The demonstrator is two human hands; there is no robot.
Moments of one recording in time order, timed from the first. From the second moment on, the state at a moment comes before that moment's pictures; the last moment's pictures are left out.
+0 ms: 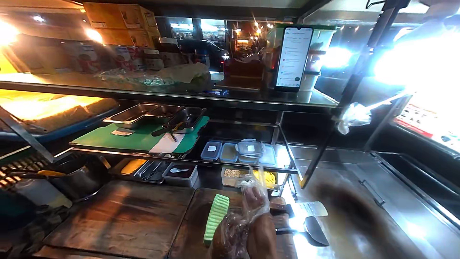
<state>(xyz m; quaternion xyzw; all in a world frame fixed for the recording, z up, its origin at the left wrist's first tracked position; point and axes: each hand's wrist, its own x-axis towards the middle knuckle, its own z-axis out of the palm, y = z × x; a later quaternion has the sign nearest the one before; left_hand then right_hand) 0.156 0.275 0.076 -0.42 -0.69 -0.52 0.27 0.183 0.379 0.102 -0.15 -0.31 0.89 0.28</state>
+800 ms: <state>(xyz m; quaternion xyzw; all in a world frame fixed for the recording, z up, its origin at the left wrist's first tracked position) 0.166 0.256 0.024 -0.36 -0.77 -0.52 0.08 0.180 0.385 0.064 -0.21 -0.58 0.76 0.22</state>
